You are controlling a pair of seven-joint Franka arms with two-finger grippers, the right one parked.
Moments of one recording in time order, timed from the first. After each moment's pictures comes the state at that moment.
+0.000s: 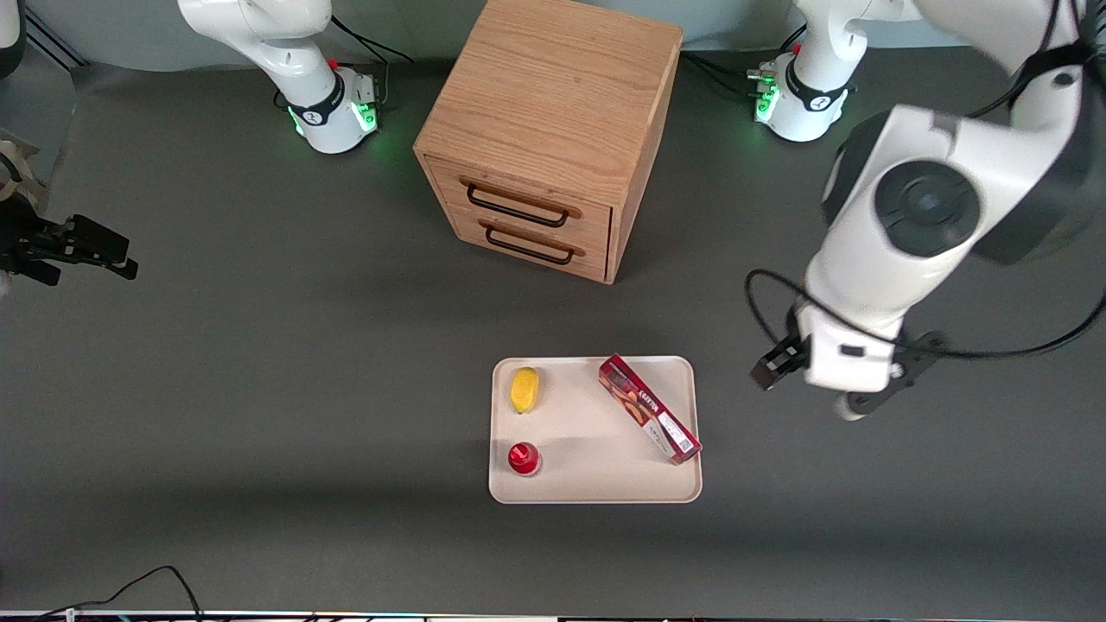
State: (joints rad) arm -0.16 0.40 -0.25 -1.25 0.19 1.64 -0.99
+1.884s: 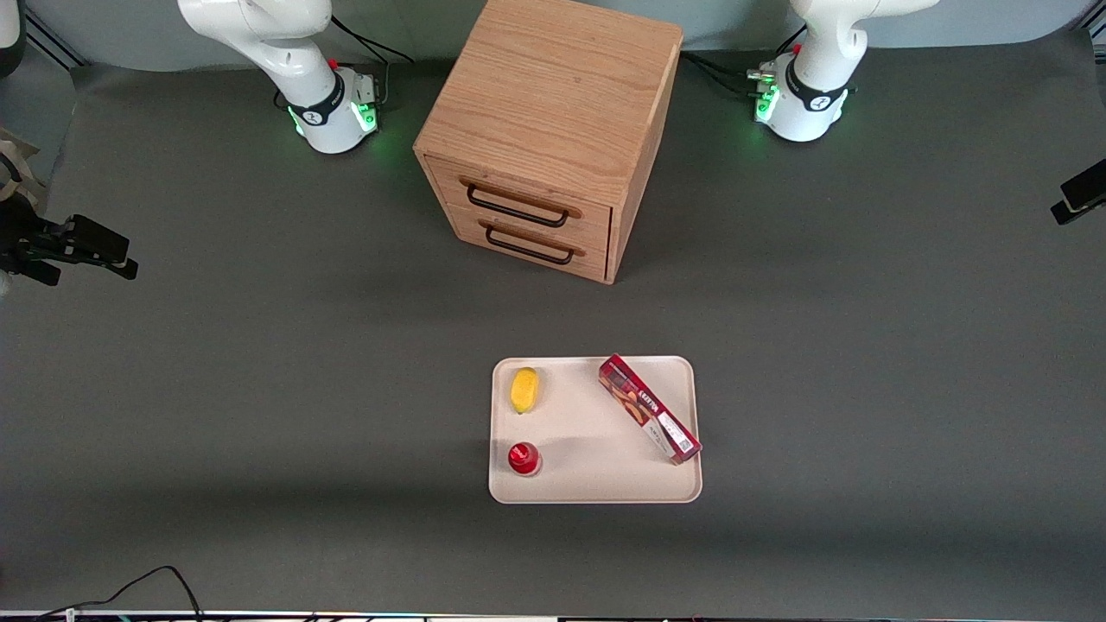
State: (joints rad) arm 0.05 0.06 0.00 -1.31 0.04 1.38 -0.09
